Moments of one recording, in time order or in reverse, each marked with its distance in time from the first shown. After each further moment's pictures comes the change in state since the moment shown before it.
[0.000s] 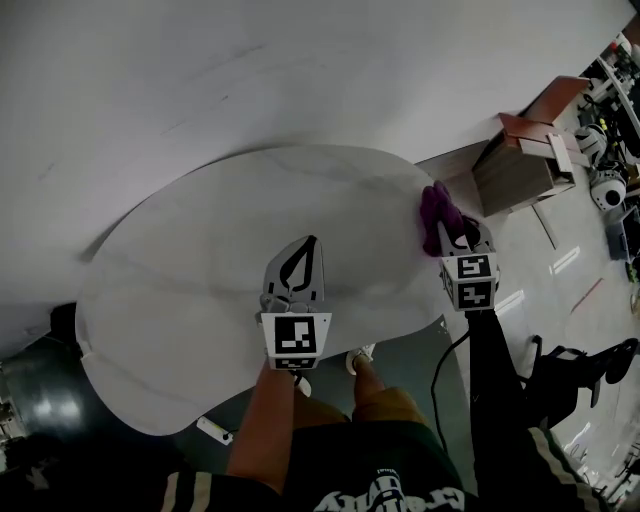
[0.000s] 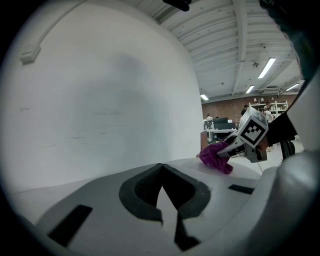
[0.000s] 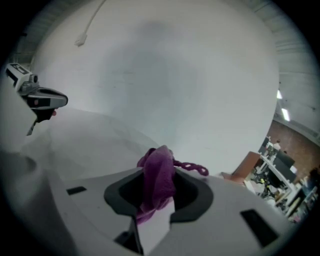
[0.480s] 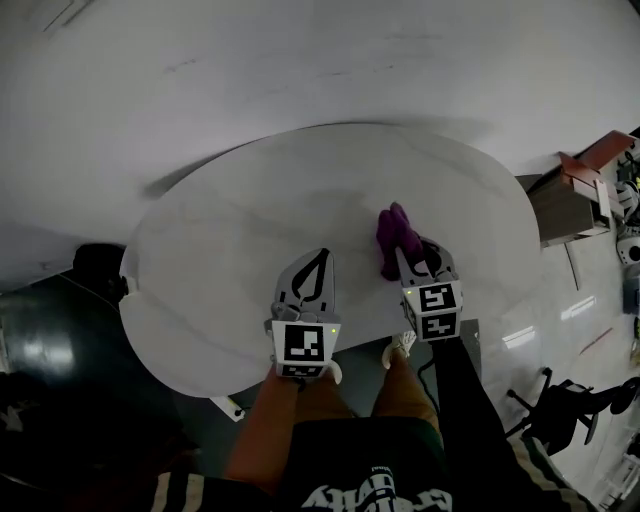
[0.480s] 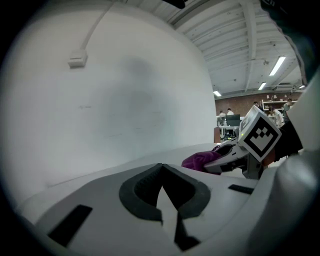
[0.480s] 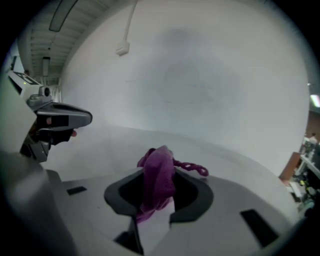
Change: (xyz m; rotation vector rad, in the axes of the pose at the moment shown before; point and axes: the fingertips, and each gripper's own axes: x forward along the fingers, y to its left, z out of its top) left arm -0.188 0.156 -0.066 -0.037 0.059 0.138; right arm -0.040 0.348 0.082 -0.013 -0.115 0.326
